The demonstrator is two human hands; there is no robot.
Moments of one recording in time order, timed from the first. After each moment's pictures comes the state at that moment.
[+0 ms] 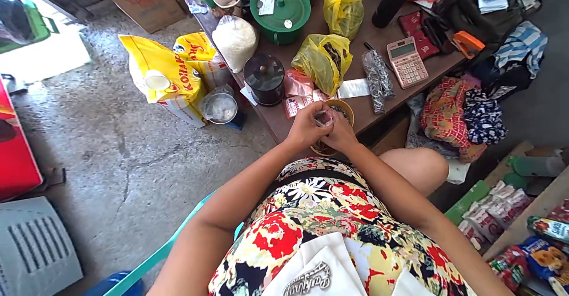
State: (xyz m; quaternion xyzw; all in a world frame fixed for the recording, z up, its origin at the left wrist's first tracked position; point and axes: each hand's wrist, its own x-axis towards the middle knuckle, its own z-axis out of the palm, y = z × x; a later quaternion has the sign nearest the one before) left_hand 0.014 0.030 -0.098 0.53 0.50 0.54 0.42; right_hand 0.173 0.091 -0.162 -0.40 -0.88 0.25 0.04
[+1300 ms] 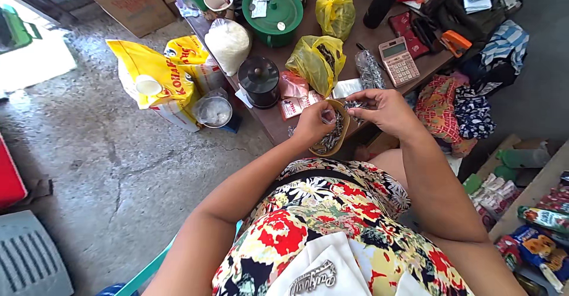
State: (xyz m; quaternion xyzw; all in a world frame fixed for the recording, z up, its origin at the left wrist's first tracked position) left_hand 0.025 0.047 -0.091 0.56 0.57 0.42 0.43; right_hand 0.207 0.127 0.001 -0.45 -0.74 0.48 0.12
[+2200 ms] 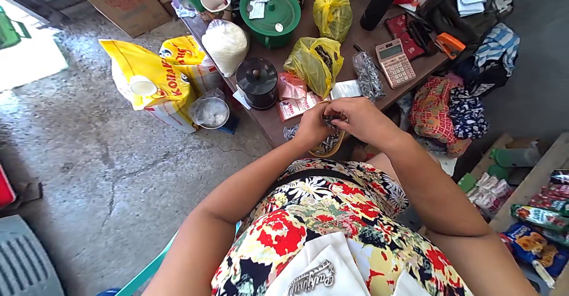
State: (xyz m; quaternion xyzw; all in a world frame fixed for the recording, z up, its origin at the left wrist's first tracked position) left_hand 0.030 0.049 -0.098 0.58 0.56 0.44 0.40; right_hand 0.174 0.108 -0.004 -0.26 -0.92 0.27 0.07
